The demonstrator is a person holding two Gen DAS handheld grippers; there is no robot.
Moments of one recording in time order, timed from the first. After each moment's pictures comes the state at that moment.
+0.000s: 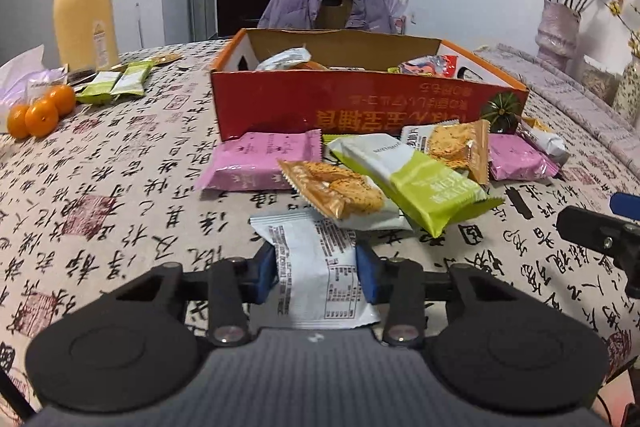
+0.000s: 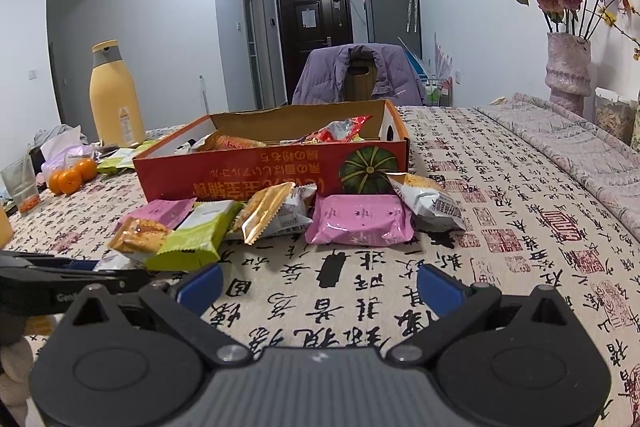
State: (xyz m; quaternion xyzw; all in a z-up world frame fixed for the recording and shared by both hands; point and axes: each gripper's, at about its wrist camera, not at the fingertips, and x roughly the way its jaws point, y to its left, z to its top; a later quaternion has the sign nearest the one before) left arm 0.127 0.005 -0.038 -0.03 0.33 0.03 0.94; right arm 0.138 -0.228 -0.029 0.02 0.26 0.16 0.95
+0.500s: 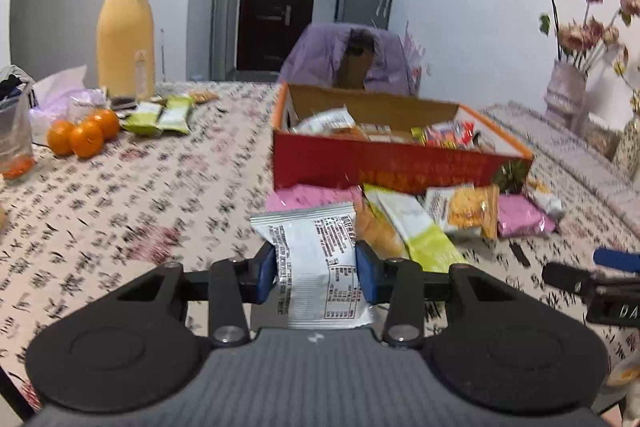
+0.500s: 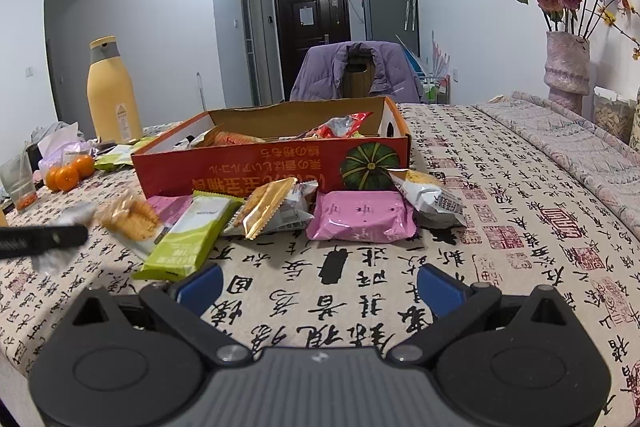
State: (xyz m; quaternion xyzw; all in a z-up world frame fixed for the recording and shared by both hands) left arm 0.092 0.042 0.000 -0.06 0.26 0.05 0.96; right arm 0.137 -0.222 -0.031 0.02 0.26 0.15 0.95
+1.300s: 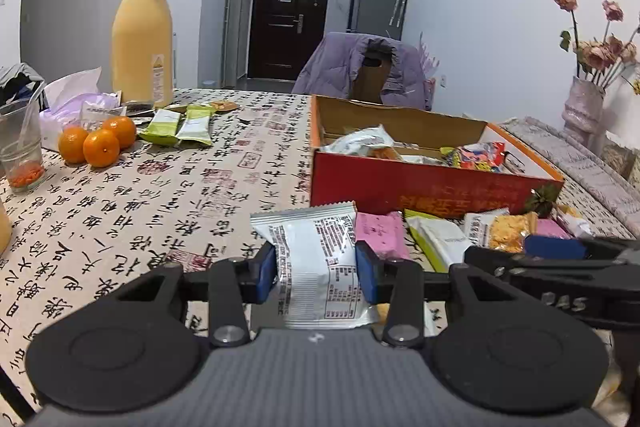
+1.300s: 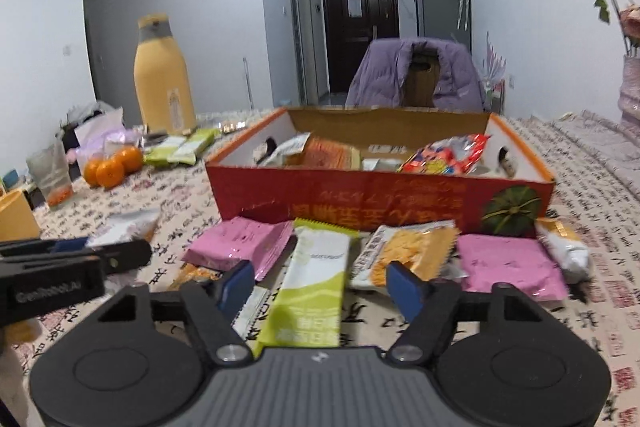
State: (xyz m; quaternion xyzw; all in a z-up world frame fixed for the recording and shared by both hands) left arm 0.111 0.078 -0.004 -0.07 0.25 0.07 0.96; right arm 0.176 -0.113 -0.014 -0.01 0.28 0.22 0.94
